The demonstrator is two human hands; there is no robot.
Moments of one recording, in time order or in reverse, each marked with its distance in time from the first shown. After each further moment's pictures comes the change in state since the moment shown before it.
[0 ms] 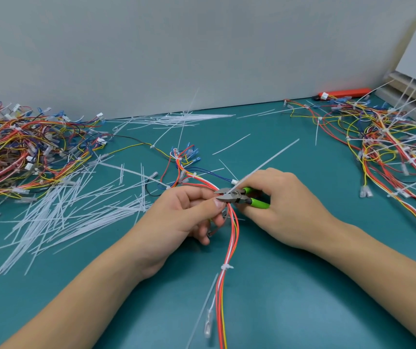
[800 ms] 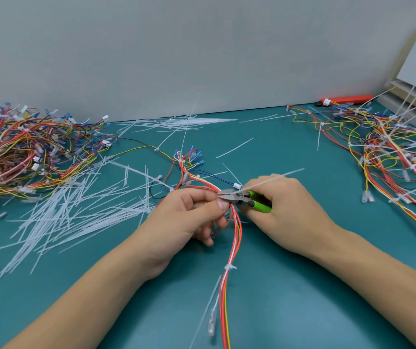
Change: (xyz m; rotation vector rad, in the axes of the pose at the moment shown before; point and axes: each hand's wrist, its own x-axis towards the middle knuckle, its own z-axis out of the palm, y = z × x) left_hand -0.002 0.003 0.002 0.004 0.020 0.001; right_hand -0.001 -0.004 0.001 -0.046 -0.006 -0.038
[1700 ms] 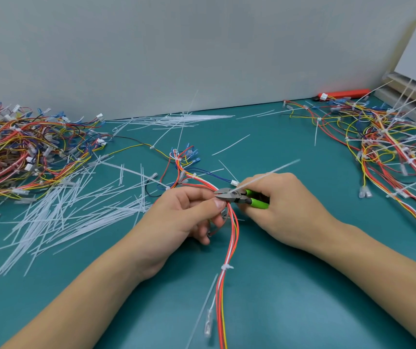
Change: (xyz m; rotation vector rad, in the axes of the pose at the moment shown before) left_hand 0.002 -0.004 -0.002 0.007 -0.007 0.002; right_hand 0.002 0.004 -0.001 0.071 -0.020 -0.015
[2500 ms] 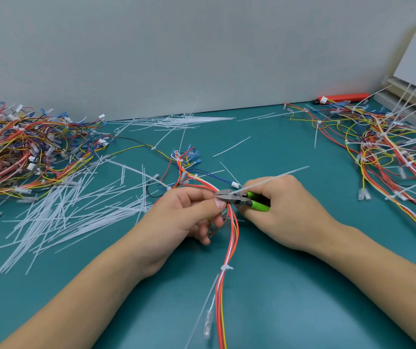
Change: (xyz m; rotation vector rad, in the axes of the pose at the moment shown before) left_hand 0.000 0.001 -0.001 -0.010 -0.004 -0.022; right_hand -0.001 -0.003 -0.001 -0.026 -0.020 0.019
